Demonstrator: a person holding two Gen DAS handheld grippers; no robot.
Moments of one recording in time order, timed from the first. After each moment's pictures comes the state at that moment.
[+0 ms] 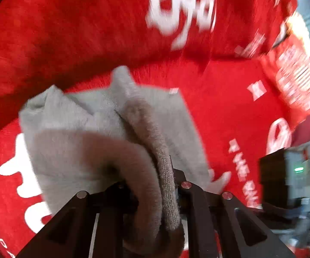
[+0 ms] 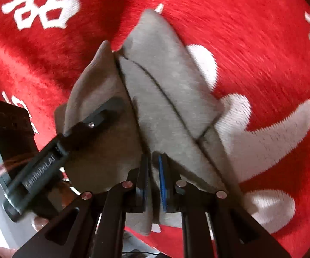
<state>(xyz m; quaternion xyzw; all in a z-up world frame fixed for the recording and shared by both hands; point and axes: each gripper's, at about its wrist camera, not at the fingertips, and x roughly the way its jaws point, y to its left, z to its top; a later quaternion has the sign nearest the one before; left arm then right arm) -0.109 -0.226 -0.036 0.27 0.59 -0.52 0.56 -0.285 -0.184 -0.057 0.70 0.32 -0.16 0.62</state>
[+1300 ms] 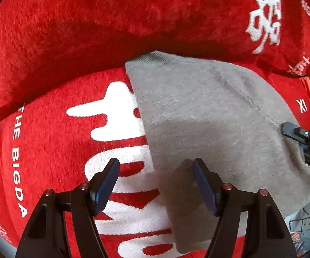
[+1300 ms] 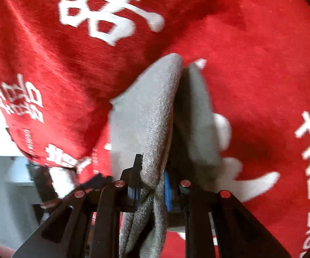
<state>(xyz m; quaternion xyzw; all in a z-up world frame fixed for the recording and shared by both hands) -0.044 -0.098 -0.015 0.26 0.58 -0.39 0.67 -0.311 -0.228 0.010 0.59 0.37 -0.18 0.69</state>
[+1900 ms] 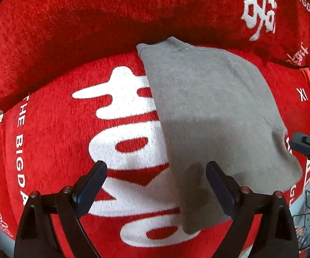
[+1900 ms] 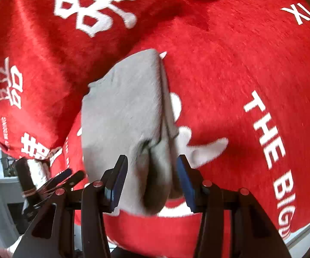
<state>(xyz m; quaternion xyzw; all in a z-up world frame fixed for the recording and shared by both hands) -0.060 -0.076 -0.020 0.27 0.59 -0.38 0.66 -0.354 -0.199 0.038 0.54 0.42 -0.24 0.69</state>
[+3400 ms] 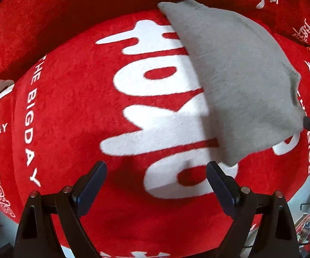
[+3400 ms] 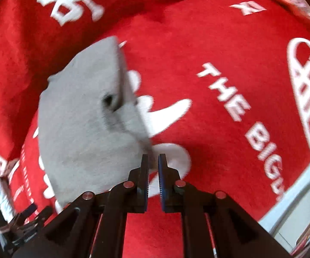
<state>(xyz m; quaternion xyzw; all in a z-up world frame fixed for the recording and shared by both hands) -0.085 0.031 -0.028 0.31 0.61 -0.34 0.65 -0.358 -0.131 0.033 0.46 0.45 -0.42 0.64</state>
